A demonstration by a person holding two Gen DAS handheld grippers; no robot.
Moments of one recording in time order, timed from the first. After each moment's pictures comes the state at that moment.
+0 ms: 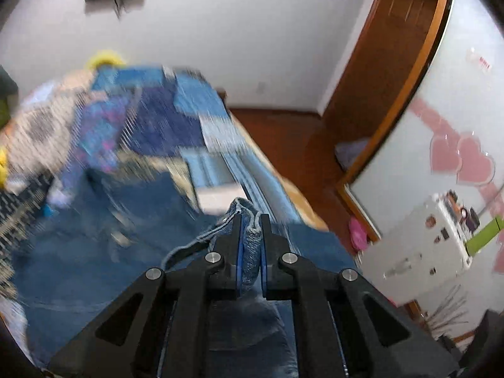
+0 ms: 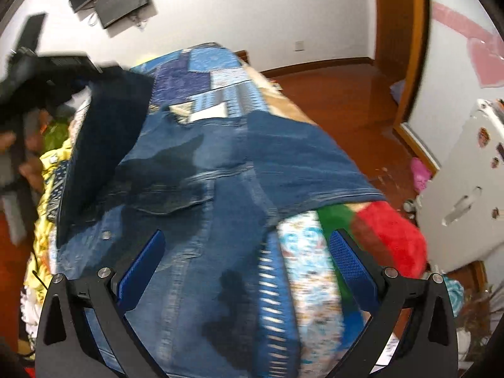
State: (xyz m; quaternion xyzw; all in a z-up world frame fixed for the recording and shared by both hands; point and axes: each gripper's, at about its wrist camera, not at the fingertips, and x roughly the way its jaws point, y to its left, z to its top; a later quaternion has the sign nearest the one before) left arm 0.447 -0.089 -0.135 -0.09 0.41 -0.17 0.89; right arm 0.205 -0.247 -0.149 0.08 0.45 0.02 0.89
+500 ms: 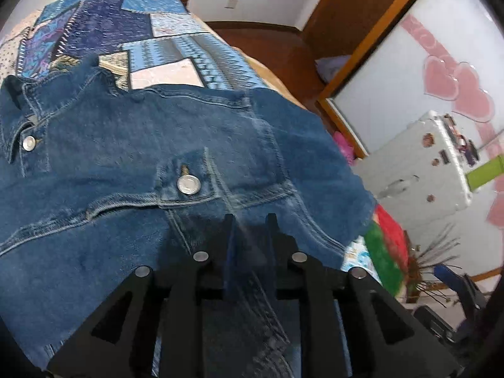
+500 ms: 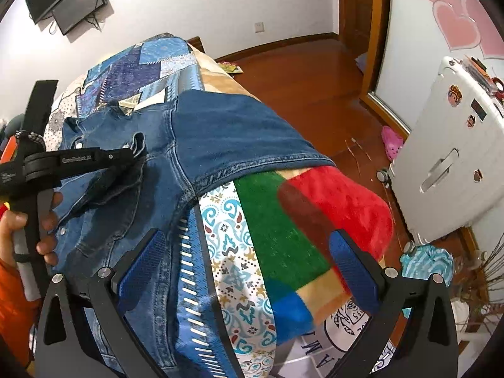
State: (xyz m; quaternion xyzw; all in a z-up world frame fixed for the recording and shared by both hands) left arm 0.405 -0.158 -0.223 -0.04 0.54 -0.24 0.80; right arm 0.198 -0.305 -0.179 0.11 0.49 -0.03 0.87
